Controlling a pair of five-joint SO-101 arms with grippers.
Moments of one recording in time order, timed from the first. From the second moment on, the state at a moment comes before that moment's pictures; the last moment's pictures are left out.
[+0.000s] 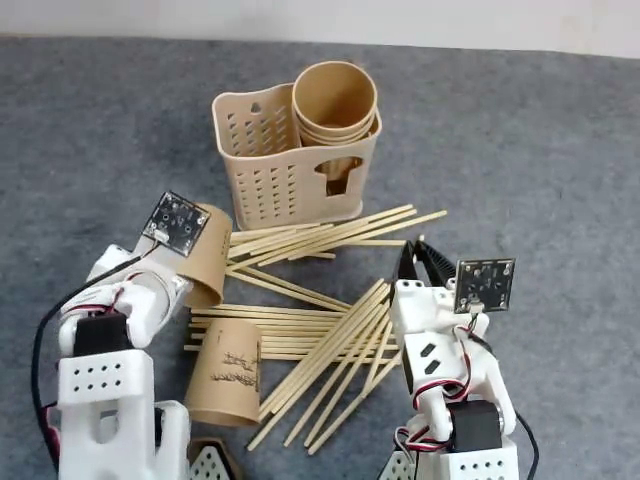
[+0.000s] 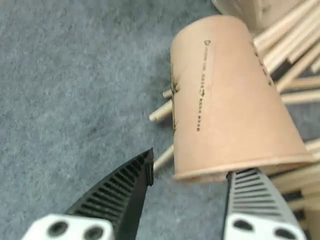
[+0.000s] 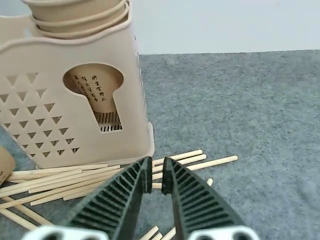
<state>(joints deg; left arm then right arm) -15.3 -59.7 67.9 50.5 -31.9 -10.9 -104.7 87.5 41.8 -2.3</state>
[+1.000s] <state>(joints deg) -11.6 -59.2 47.8 73.6 -21.1 -10.9 -104.7 87.5 41.8 -2.3</state>
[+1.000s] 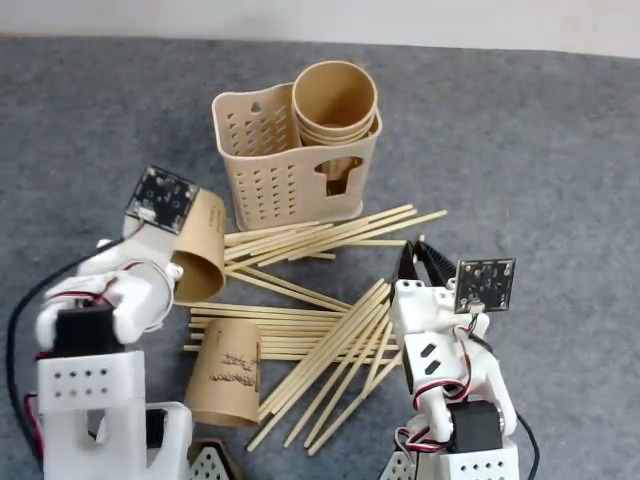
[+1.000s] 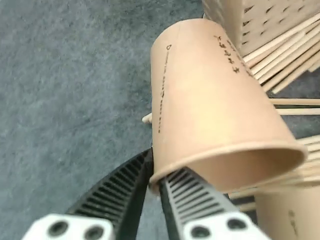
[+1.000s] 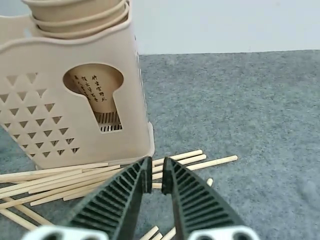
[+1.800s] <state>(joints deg) 5.1 -57.5 13.8 86.2 -5.3 -10.9 -104.7 87.5 41.8 -2.3</state>
